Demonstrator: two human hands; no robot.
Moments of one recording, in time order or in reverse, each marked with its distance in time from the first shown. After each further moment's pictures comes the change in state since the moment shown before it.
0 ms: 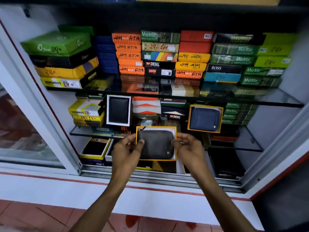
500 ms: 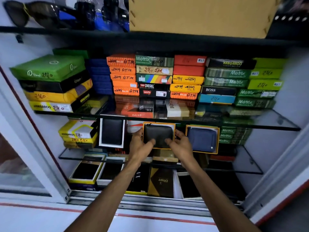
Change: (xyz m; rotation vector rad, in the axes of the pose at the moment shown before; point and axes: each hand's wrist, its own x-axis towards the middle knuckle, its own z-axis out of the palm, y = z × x) left_hand 0.103 0.024 0.072 0.113 -0.179 -0.036; right_hand 0.113 -0.012 0.020 -0.166 -0.003 -0.046
